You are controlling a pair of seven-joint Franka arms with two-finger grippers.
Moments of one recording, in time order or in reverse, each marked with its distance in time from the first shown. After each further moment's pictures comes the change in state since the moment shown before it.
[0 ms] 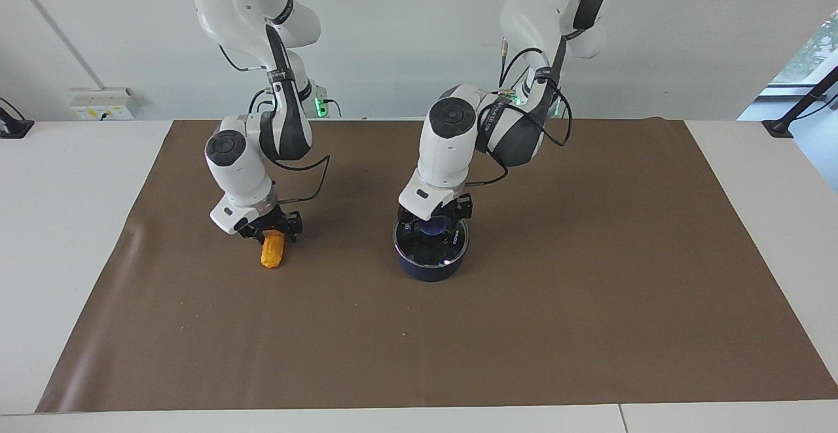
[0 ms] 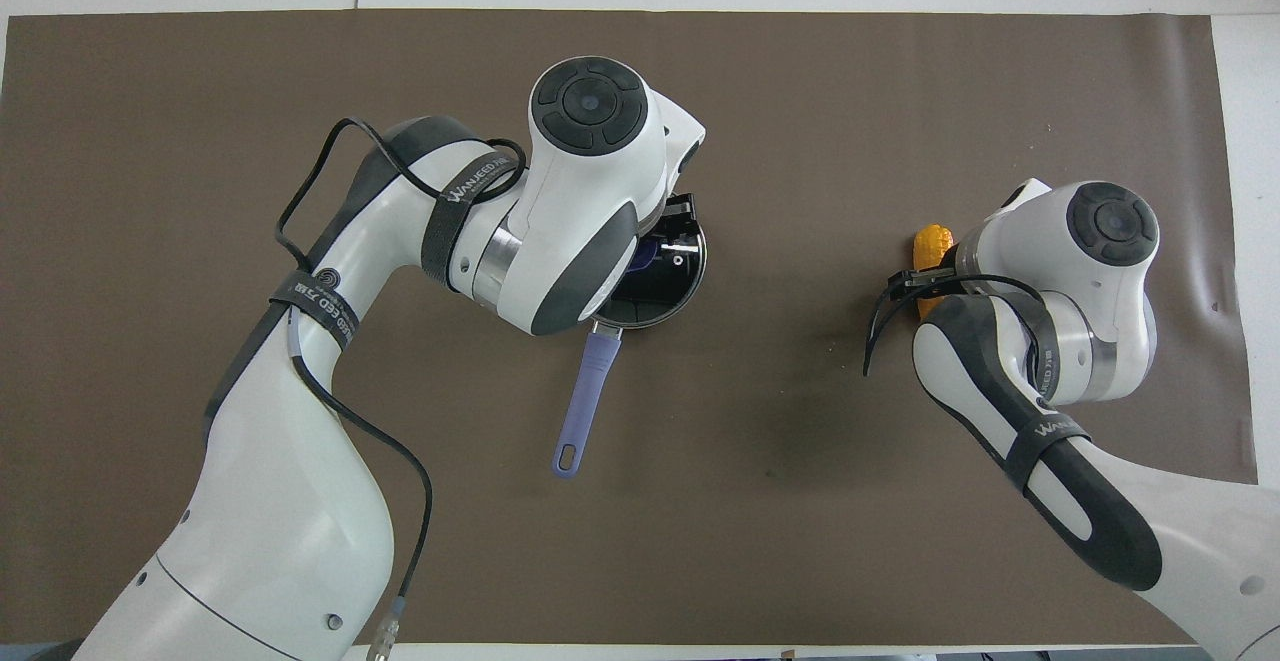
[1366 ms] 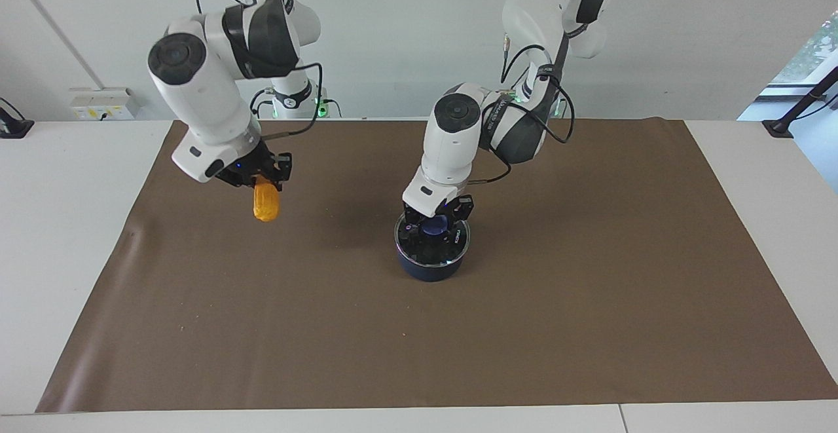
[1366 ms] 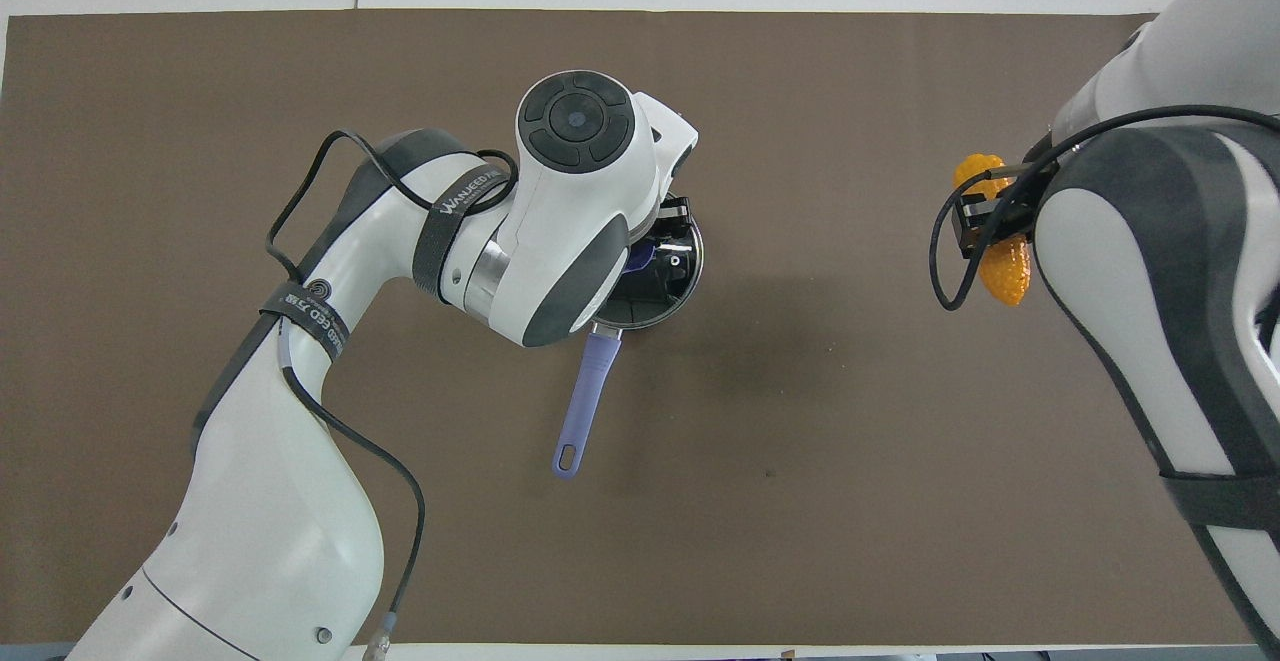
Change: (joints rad) left arm 0.000 -0.033 0.003 -0.065 0.001 0.065 -0.009; right arm 0.040 -0.069 0.017 0.662 0.023 -0.874 0.039
